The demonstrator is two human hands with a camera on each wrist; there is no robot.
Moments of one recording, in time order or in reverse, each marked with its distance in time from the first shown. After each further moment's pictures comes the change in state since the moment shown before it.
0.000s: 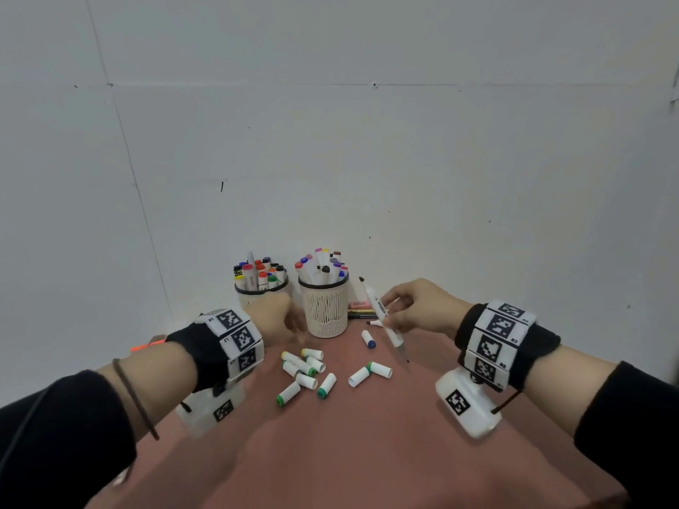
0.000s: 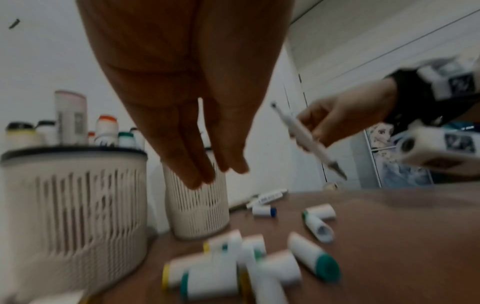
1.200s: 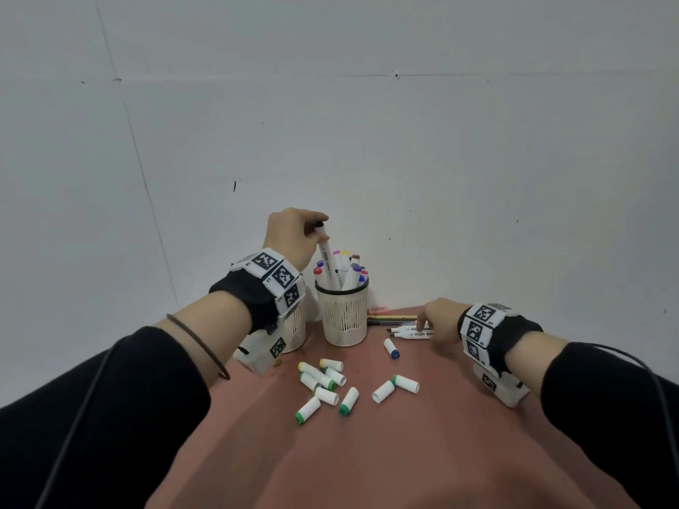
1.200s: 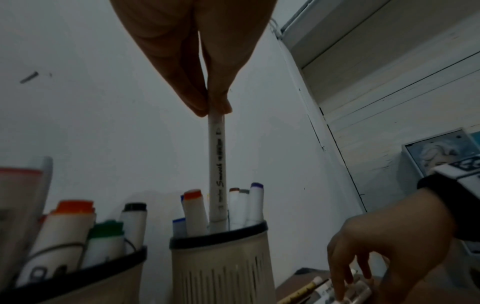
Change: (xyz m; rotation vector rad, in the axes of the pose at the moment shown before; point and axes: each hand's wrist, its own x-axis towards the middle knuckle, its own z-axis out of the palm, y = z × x) left_hand 0.054 0.013 -0.065 -0.392 0.744 0.015; right_hand 0.082 0.052 0.000 -1.066 -0.191 0.152
